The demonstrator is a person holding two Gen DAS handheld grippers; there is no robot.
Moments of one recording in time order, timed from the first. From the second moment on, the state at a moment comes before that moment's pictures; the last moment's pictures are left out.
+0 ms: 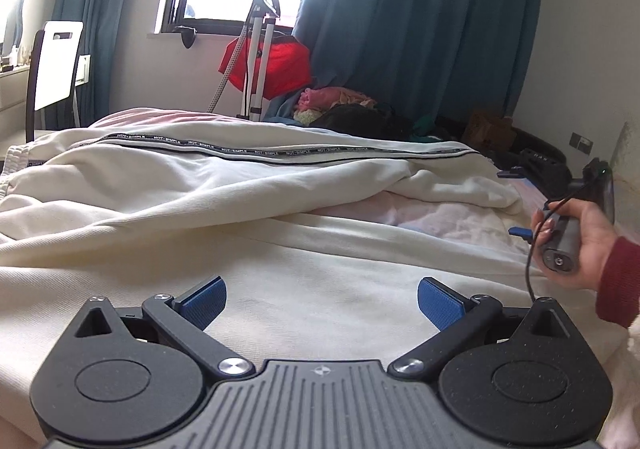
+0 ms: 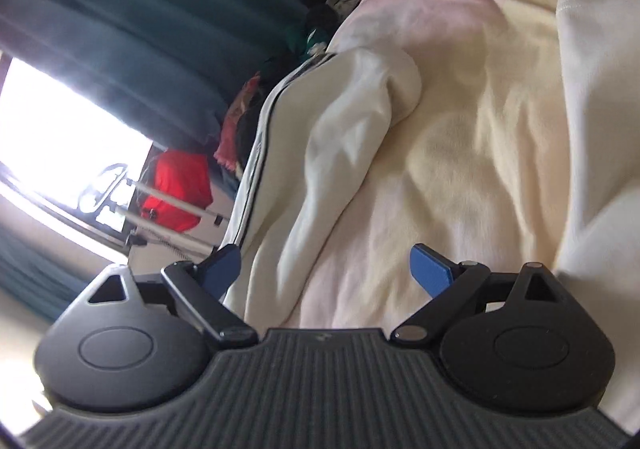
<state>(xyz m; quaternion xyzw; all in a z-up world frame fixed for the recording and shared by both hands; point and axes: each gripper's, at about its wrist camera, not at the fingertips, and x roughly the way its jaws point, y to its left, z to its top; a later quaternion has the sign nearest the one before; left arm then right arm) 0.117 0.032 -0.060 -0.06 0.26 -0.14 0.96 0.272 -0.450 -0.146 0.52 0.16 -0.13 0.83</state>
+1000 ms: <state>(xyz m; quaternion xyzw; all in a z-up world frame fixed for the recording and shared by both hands) 0.115 0.052 -0.047 -0.11 0.23 -0.18 0.95 0.235 -0.544 -0.093 0.33 0.20 -0.32 0.86</state>
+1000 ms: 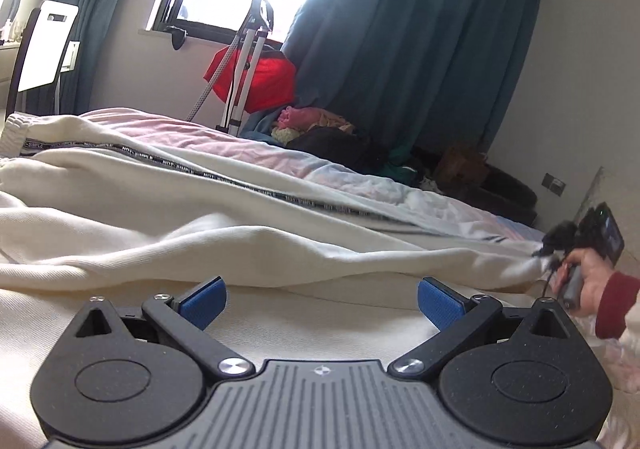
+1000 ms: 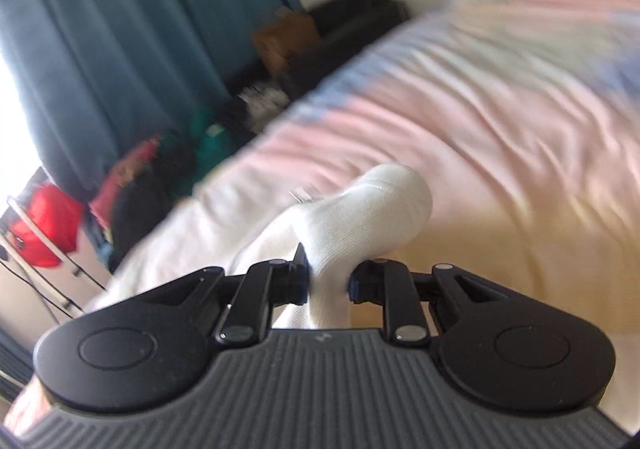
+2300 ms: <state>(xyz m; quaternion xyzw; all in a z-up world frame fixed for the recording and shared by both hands) 0.060 0.087 -0.026 -0.05 0.28 -0.08 0.95 0.003 -0.469 -0.096 0.46 0.23 -0.28 0.81</state>
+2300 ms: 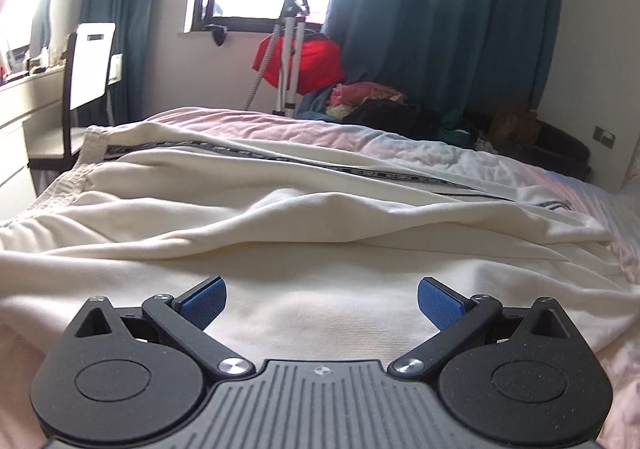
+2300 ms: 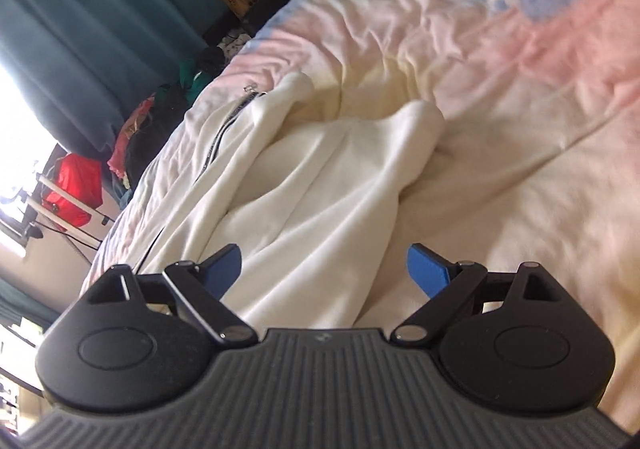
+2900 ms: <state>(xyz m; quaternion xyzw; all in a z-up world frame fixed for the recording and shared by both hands) 0.037 0.306 0.010 -0.31 0.28 0.12 0.90 -0.015 -0.514 -0.159 0.65 0.13 -0.28 0.69</state>
